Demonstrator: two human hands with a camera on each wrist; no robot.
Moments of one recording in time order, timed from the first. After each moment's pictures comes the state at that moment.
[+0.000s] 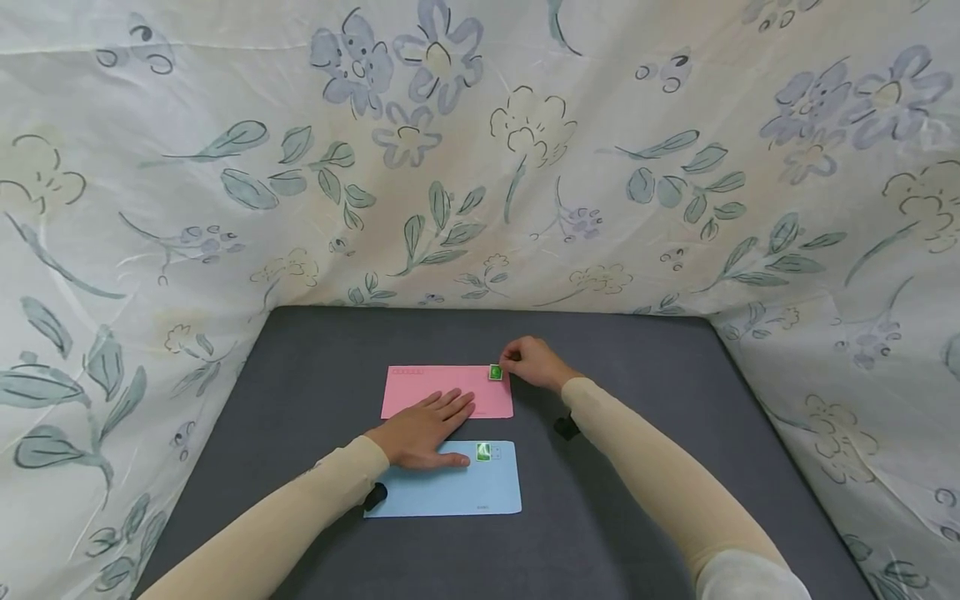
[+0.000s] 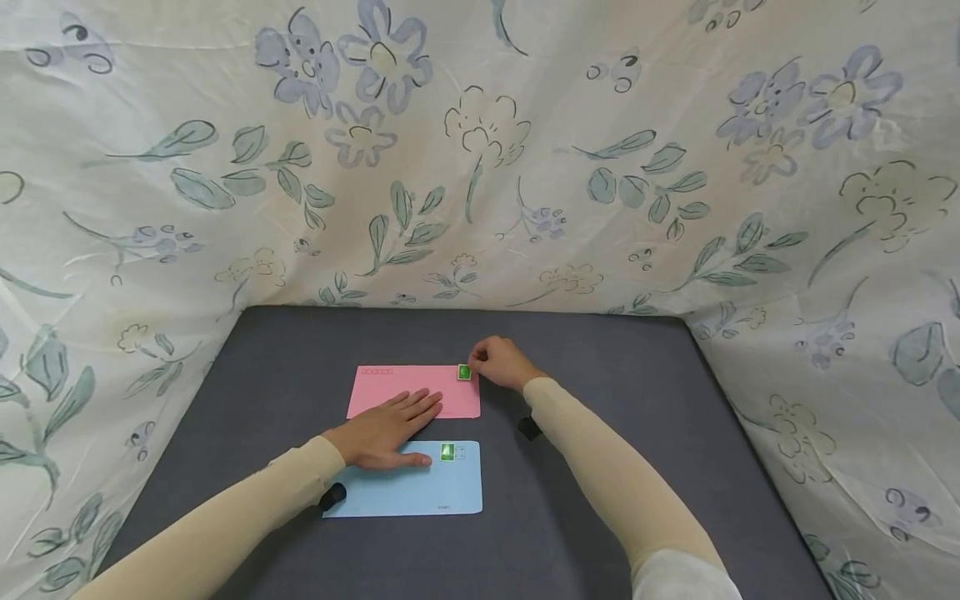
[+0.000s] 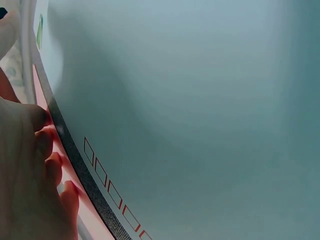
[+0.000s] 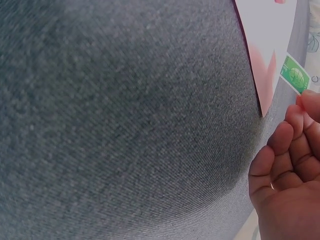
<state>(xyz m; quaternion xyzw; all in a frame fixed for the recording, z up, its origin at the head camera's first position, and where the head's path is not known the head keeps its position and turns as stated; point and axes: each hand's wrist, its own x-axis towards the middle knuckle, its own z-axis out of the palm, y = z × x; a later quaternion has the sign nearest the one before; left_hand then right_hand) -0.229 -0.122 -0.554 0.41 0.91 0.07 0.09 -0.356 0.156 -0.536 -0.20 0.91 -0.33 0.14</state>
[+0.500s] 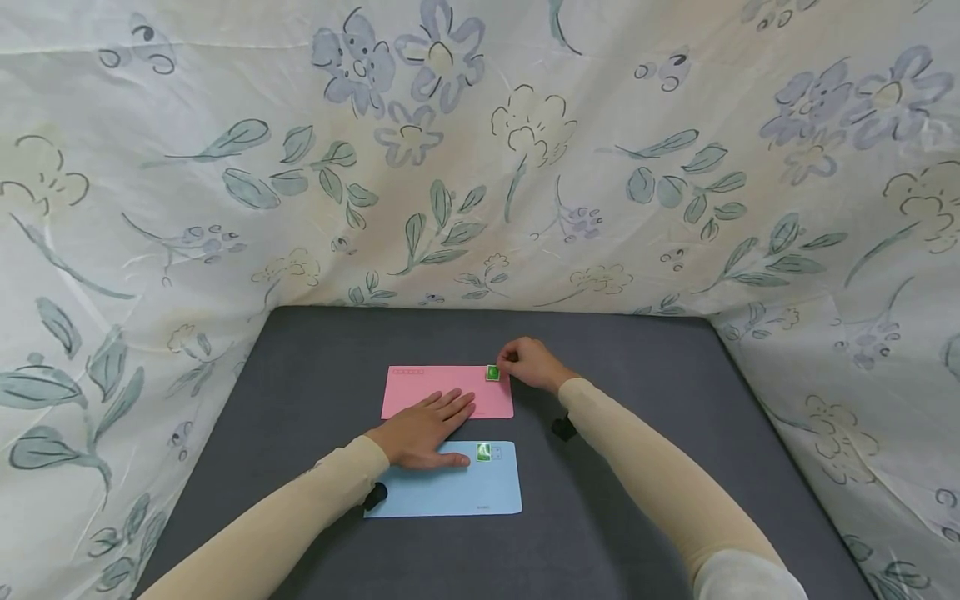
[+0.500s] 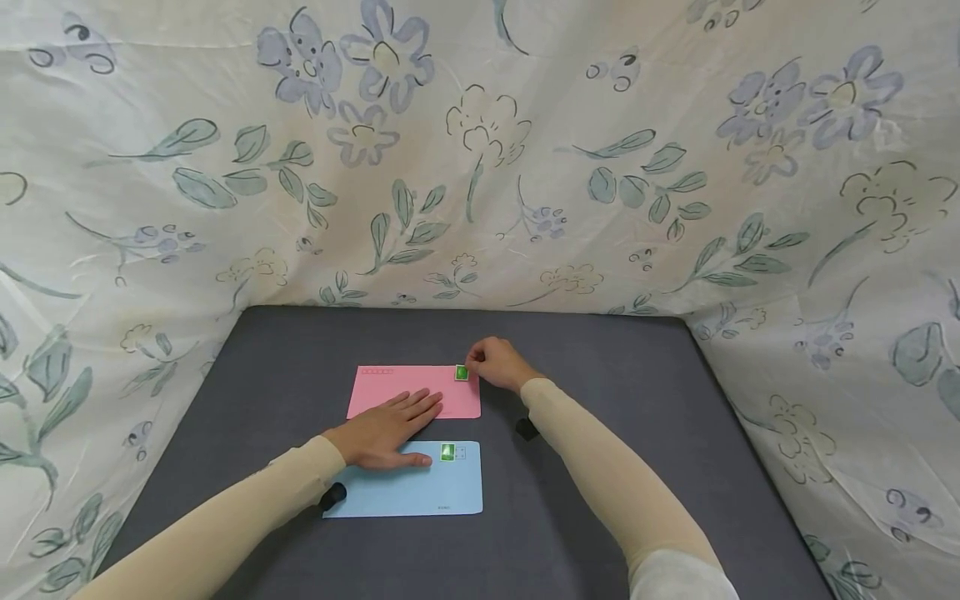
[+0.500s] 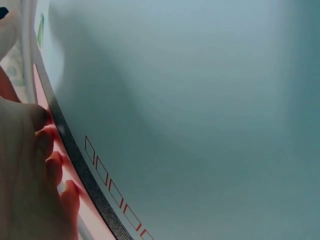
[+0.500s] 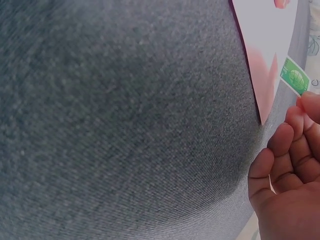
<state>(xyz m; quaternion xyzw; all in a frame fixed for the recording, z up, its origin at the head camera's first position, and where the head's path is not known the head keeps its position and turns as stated) -0.226 -0.119 -0.551 0.40 0.91 0.07 0.10 -0.353 0.152 -0.535 -0.20 0.91 -0.34 0.14</state>
